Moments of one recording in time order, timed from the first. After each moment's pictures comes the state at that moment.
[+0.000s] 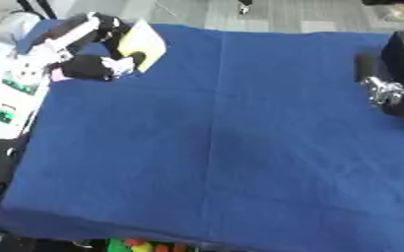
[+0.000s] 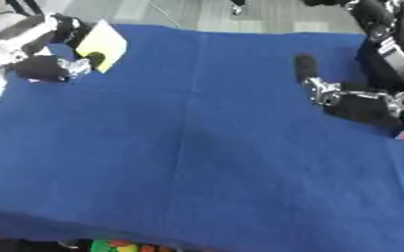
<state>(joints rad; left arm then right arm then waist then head) -0.61 0.52 -0.09 -1.65 -0.25 0.05 -0.58 -0.55 -0.44 0.22 -1.97 0.52 -0.47 0.14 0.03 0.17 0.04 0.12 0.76</state>
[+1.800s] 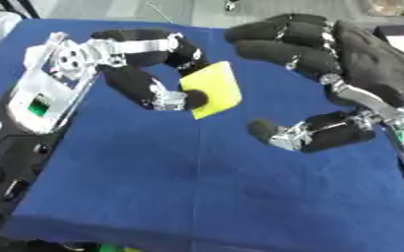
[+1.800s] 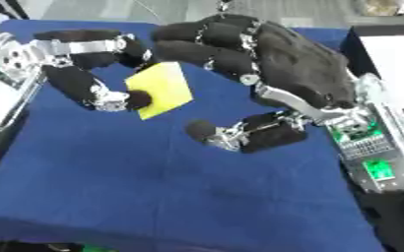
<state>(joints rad) -0.75 0.45 -0.32 -1.72 -0.11 0.05 -0.87 -0.65 -0.36 0.38 -1.97 0.60 -0.64 0.23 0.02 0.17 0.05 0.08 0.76</state>
